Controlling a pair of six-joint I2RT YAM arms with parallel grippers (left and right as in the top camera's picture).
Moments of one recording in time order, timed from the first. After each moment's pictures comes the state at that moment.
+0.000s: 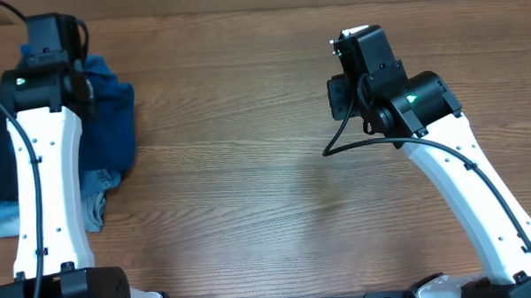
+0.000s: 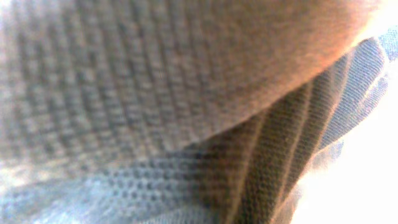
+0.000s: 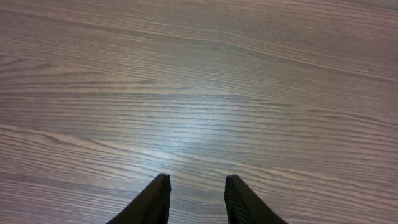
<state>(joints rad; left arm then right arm) 0.15 1.64 1.75 -1.20 -0.52 0.16 0.44 1.56 1.61 -1.03 0.24 0.20</state>
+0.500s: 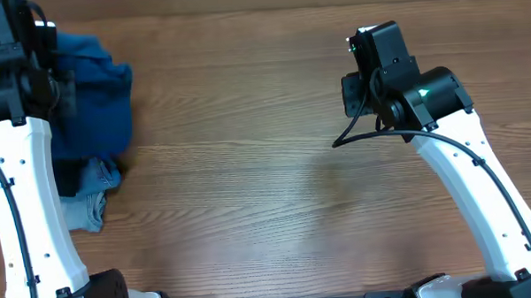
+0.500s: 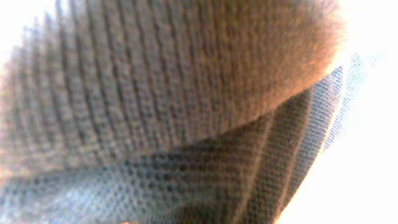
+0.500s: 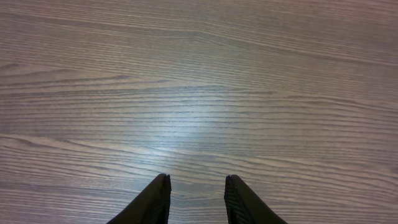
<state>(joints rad) 0.21 1.62 1.97 -1.33 -0.33 0.21 0.38 1.56 1.61 -1.06 0.25 0.20</state>
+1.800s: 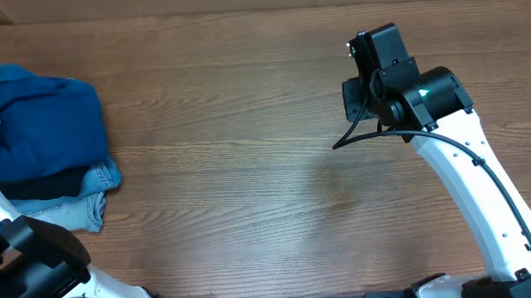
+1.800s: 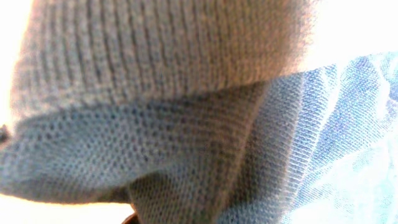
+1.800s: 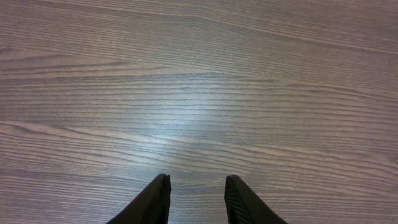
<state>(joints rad) 0.66 1.89 1.97 -1.13 -0.08 0.18 0.38 1.56 1.61 -1.11 0.24 0.20</state>
